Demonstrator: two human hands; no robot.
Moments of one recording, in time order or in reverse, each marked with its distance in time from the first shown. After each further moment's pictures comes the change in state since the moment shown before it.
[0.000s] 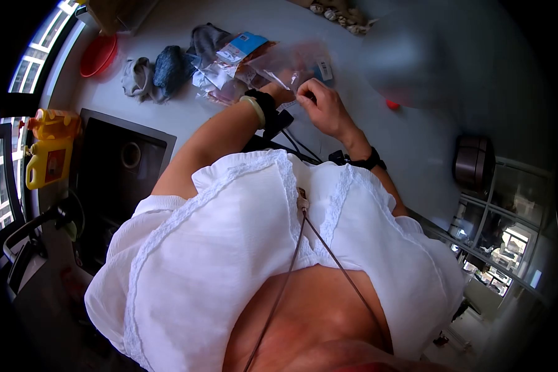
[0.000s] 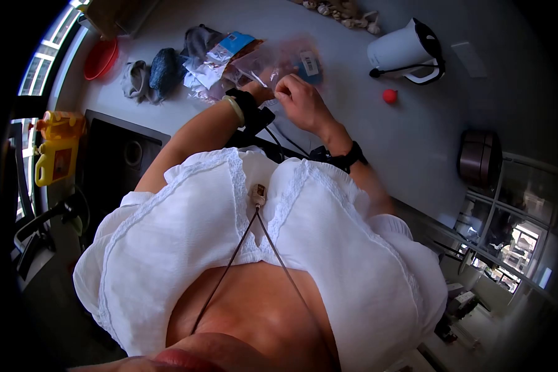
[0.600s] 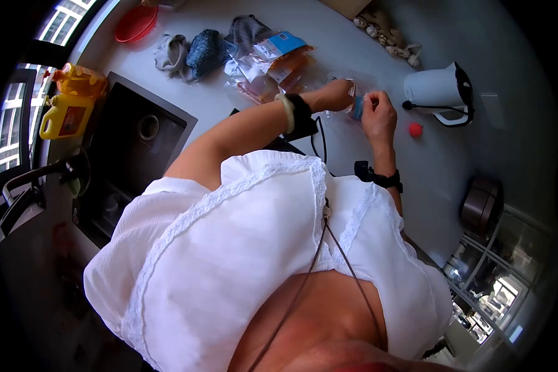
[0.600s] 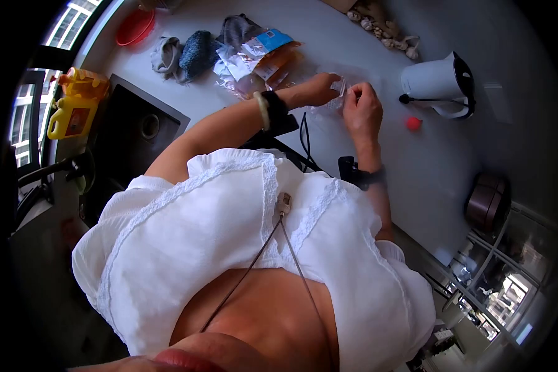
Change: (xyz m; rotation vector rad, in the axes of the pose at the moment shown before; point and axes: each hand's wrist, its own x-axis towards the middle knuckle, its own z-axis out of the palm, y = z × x) left_hand 0.034 0.084 -0.032 -0.250 0.014 -0.514; right_hand -0.003 0.056 -0.029 -0.368 0.327 0.251
